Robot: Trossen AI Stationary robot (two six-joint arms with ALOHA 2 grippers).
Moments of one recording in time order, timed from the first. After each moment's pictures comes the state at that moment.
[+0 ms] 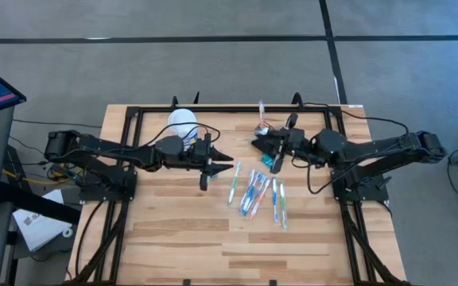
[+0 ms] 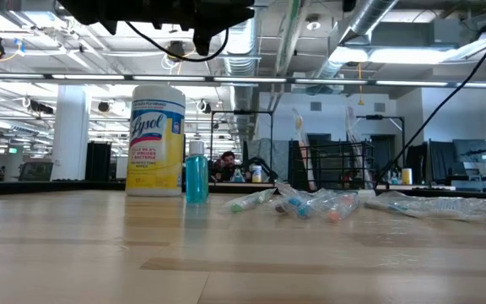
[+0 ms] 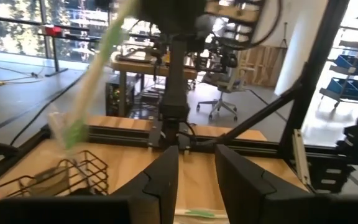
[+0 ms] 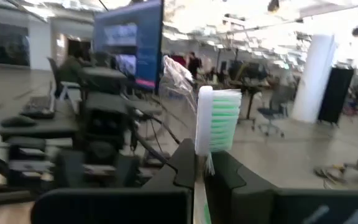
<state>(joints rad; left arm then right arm) 0.02 1.36 0.76 0.59 0.04 -0.11 0.07 1.11 0.80 0.47 0.41 -0.16</state>
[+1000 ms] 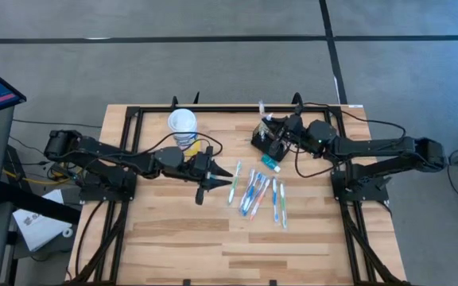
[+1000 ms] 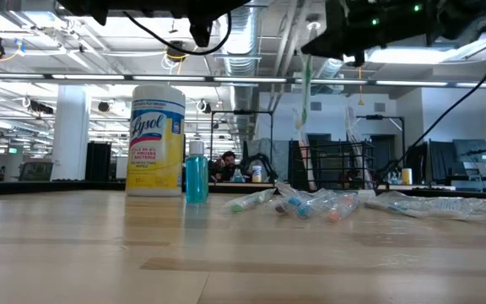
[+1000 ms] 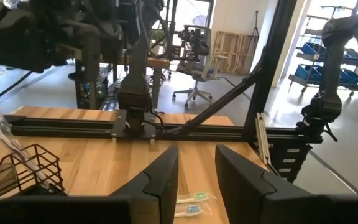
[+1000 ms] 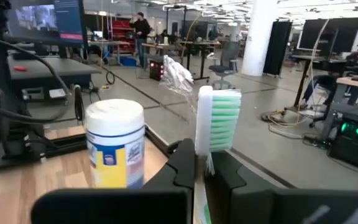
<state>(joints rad) -0.10 1.36 0.76 0.56 0.04 -0.11 -0.21 1.11 0.61 0.51 0.38 -0.05</state>
